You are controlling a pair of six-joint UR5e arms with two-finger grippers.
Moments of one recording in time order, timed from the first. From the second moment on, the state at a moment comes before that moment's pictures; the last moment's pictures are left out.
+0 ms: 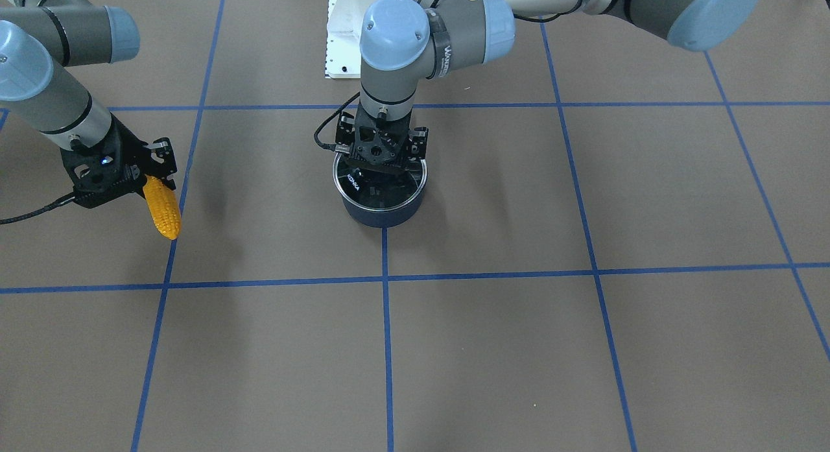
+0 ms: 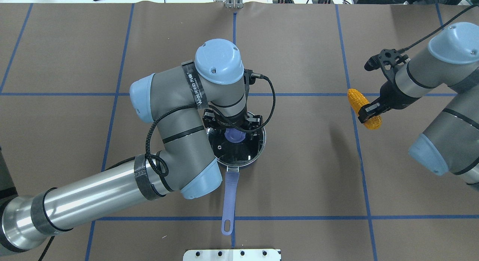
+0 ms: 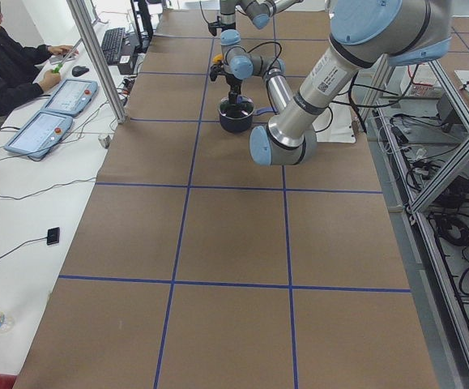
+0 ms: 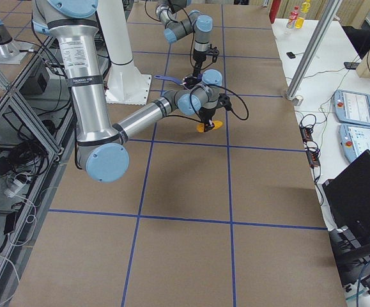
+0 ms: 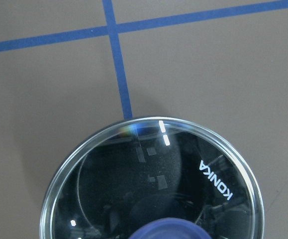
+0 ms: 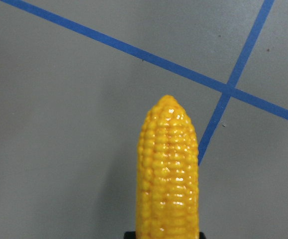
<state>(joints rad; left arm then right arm) -0.53 -2.49 -1.53 -1.49 -2.03 -1.03 0.88 -1.38 1.88 -1.46 2.20 0.48</state>
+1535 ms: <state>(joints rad) -0.57 -2.44 -1.63 -1.48 -2.04 -1.00 0.82 -1.19 1.88 -1.56 2.22 0.49</state>
